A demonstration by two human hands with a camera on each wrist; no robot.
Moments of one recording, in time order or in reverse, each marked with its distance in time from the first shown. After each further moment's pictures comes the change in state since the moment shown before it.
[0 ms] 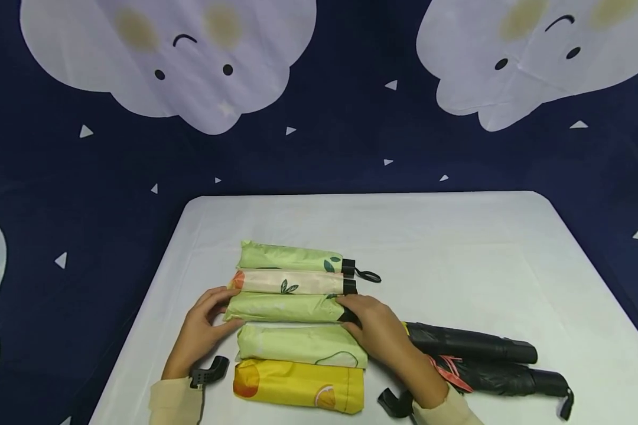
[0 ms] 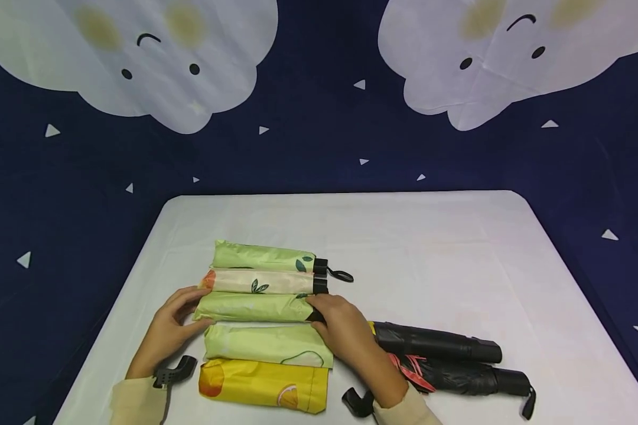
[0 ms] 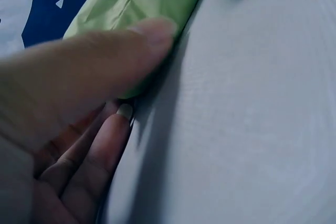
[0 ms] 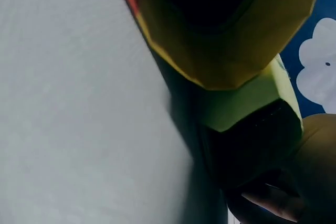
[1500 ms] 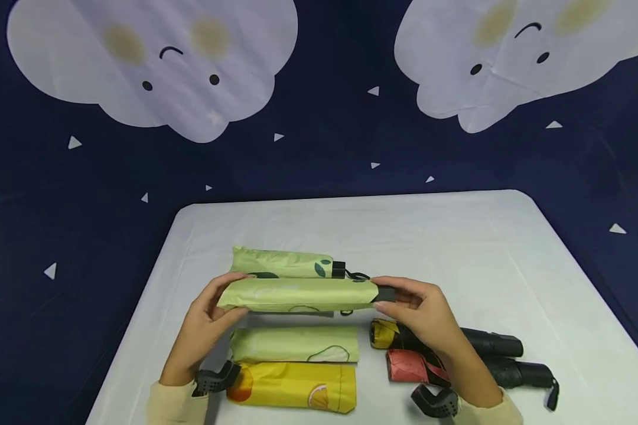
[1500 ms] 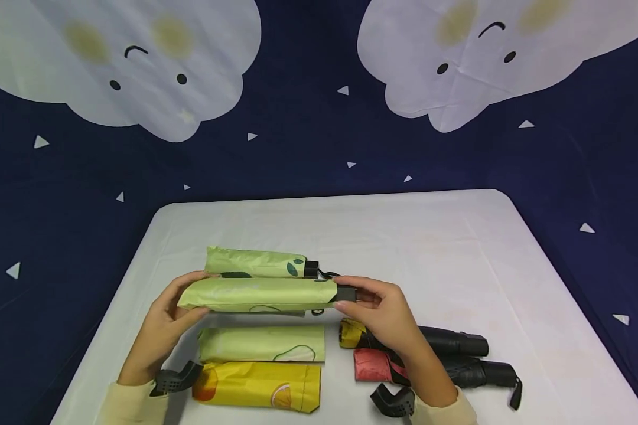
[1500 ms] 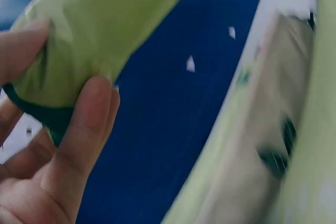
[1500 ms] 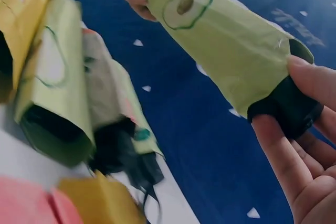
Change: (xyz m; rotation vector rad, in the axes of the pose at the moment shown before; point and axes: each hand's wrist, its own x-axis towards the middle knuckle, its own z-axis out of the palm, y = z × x) left_hand 0.021 0.091 0.013 -0.432 -0.145 0.201; right_hand -0.028 0.021 -0.096 0.939 0.130 0.067
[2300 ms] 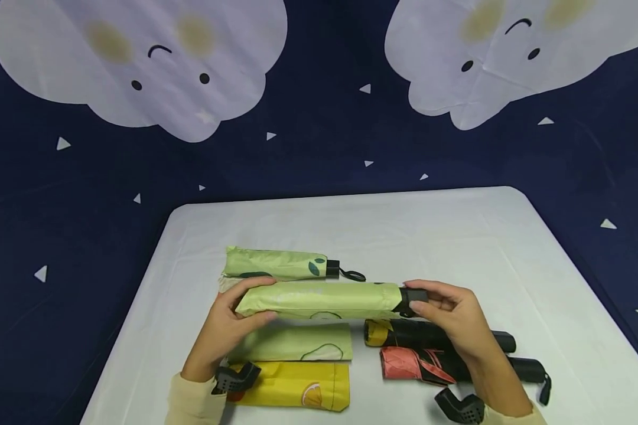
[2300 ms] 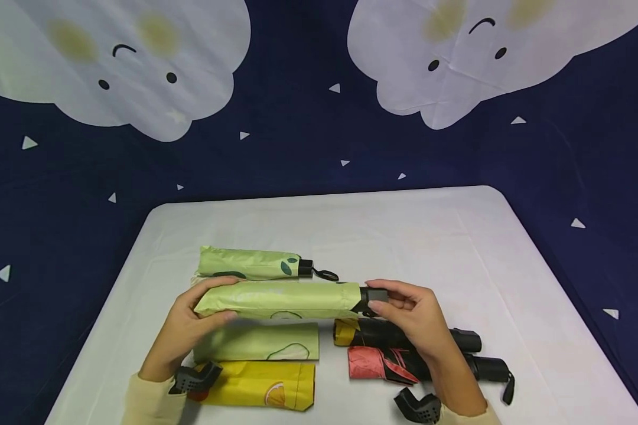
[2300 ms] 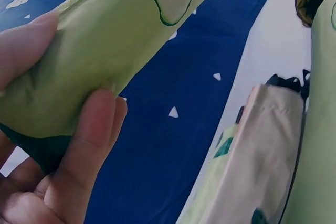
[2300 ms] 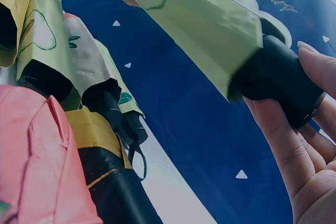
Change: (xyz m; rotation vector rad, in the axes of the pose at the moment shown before) left_hand 0.019 0.004 0.042 0.097 -0.035 -0.093; right_hand -0.031 0.006 -0.047 0.122 0.076 -0.004
